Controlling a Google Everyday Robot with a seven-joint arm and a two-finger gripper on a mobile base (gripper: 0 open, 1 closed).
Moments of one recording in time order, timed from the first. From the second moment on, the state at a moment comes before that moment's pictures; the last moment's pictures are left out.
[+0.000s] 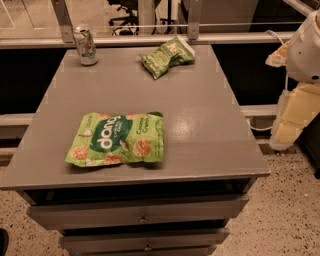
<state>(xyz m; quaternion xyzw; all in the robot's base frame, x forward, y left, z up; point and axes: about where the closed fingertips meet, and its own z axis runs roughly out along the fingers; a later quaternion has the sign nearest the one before) 0.438 -0.217 0.976 -0.60 0.78 -0.03 0.16</state>
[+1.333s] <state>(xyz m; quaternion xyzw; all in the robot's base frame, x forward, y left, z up) 0.517 -0.143 0.949 -0.62 0.74 0.02 0.27</state>
